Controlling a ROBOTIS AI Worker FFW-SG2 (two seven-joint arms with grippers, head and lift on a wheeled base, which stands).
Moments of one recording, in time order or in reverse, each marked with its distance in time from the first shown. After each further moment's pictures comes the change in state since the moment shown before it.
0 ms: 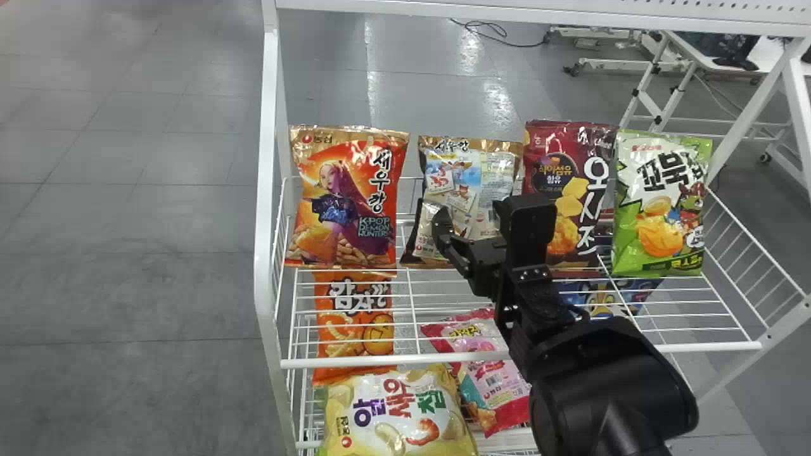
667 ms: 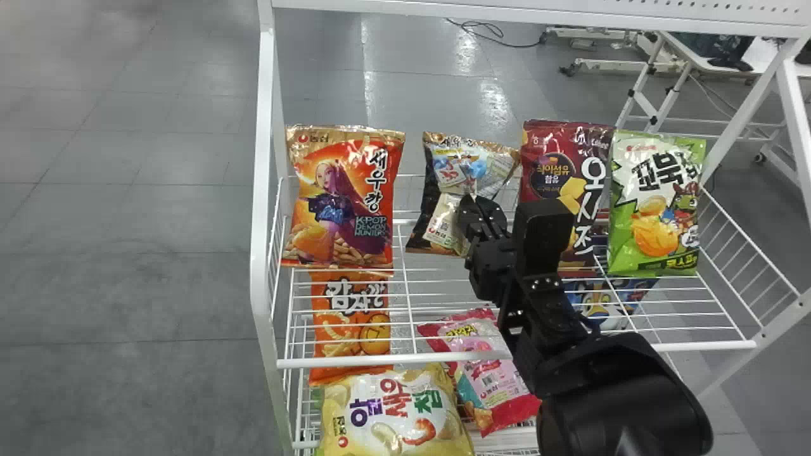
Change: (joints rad) left arm -0.006 0.000 -0.002 0.011 -0.001 0.000 -0.001; right arm 0.072 -0.004 -0.020 -0.093 -0.022 -0.045 0.003
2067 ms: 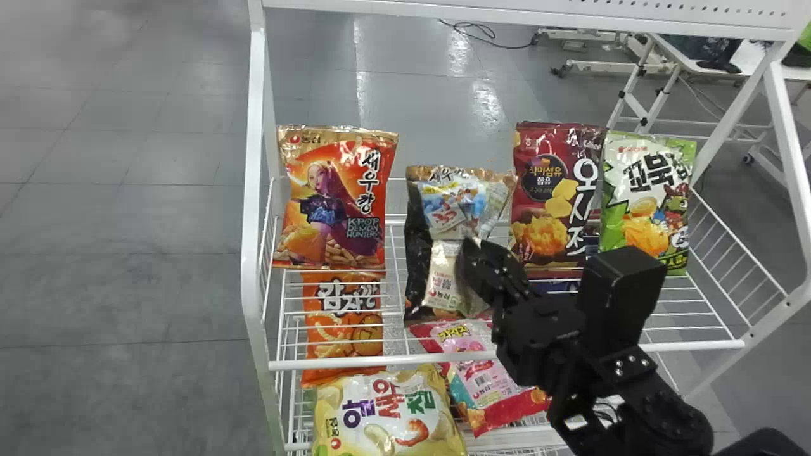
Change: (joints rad) left arm -0.018 0.005 -0.025 -0.003 -0.003 0.000 0.005; right arm 0.395 -0.135 -0.044 -0.628 -0.106 0.318 0.092
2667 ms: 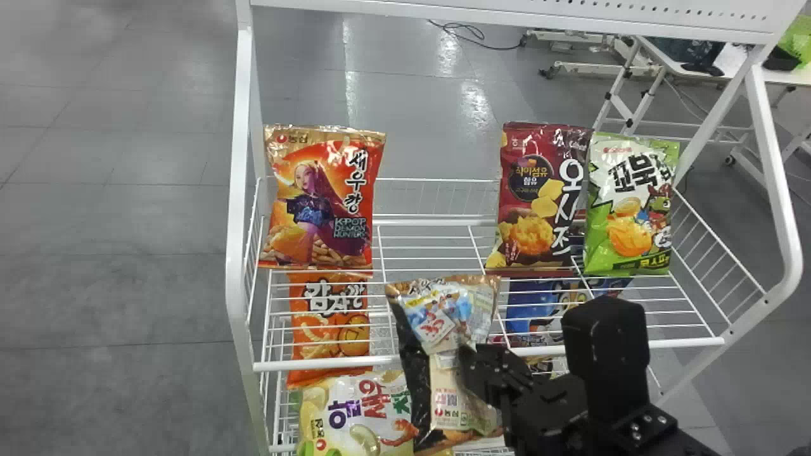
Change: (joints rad) left arm 0.002 -0.005 0.003 -0.017 0.005 0.000 -0.002; right arm 0.109 -0.066 -0.038 -0.280 -0.044 0.545 0.008
